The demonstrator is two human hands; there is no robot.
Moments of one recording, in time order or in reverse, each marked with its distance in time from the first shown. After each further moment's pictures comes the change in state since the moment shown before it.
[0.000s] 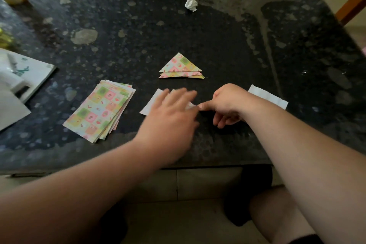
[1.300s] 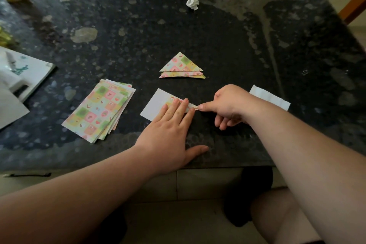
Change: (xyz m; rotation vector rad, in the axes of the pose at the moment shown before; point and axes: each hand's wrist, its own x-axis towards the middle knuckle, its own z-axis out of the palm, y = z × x) left_hand -0.013 -0.003 0.025 -0.015 -0.378 -0.061; right_hand 0.002 0.003 0.002 -0.029 0.055 -0.039
